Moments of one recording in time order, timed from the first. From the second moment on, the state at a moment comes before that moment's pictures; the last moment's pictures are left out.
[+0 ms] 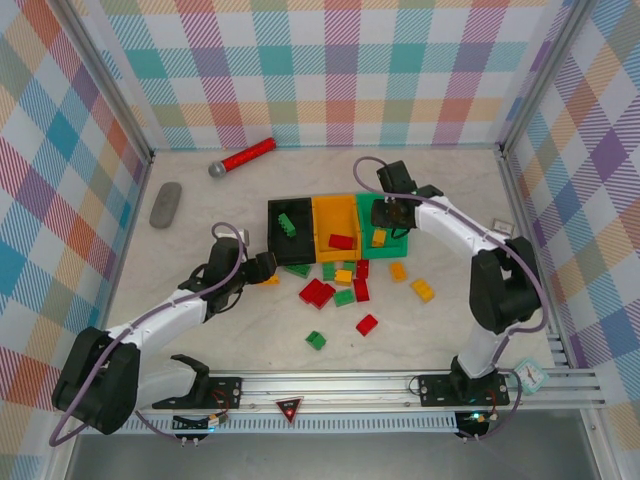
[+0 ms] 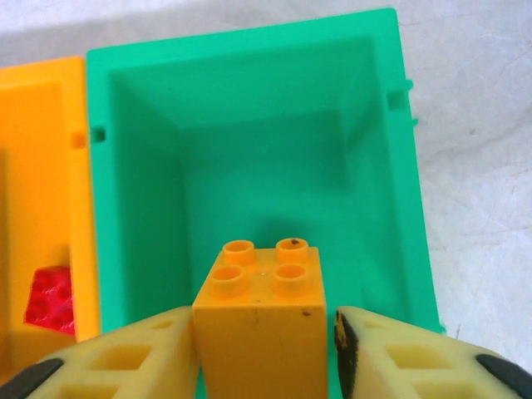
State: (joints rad) left arm -0.39 1.17 0.50 -0.03 -0.04 -0.52; right arm 0.43 1.76 1.36 -0.63 0.13 0.40
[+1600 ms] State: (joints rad) left arm -0.23 1.21 0.51 -0.08 -0.03 -0.61; right arm 0.92 1.73 1.22 -0.42 -0.03 0.40
